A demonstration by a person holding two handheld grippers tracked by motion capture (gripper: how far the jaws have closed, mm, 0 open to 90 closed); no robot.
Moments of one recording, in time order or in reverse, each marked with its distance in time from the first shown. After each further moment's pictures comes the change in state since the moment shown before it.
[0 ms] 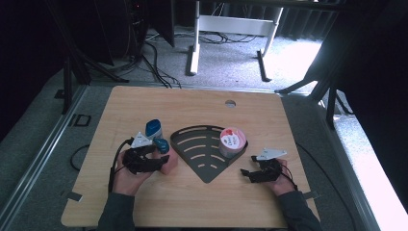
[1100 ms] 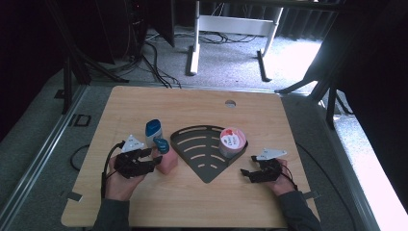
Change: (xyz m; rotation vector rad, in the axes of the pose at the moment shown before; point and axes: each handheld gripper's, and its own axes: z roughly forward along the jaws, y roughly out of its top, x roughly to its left) left arm 0.000 -0.009 -0.024 -0.027 0.016 -0.030; right arm 0.000 0.000 0.000 0.000 0.000 -0.001
